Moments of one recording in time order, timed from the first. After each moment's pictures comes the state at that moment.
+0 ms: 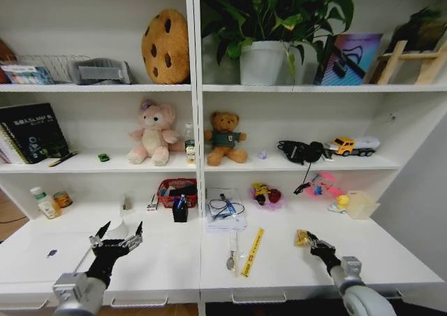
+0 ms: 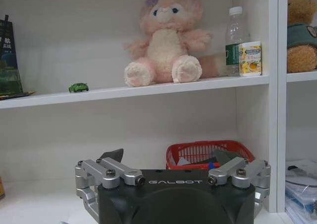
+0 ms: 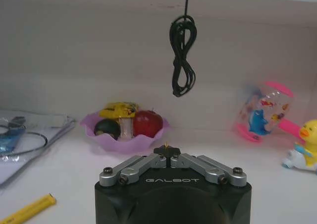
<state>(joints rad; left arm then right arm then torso) 1.93 -1.10 -0.80 -2.48 -0.45 0.22 -0.26 -1.53 0.93 0.67 1.82 0.59 -0.08 0.04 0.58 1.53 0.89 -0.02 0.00</state>
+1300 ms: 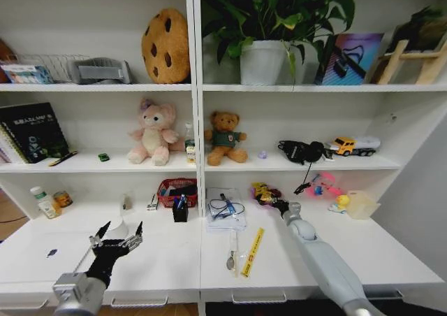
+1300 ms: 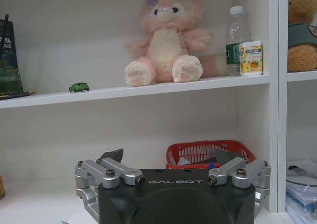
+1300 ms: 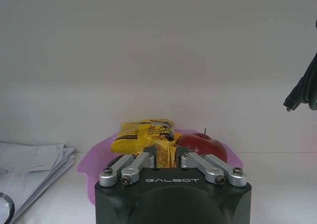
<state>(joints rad) 1.93 -1.10 -0.81 -2.48 -0.45 0.22 -0.26 -0.81 1.09 0.27 1.18 0.52 -0.02 0.01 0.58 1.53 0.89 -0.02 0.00</state>
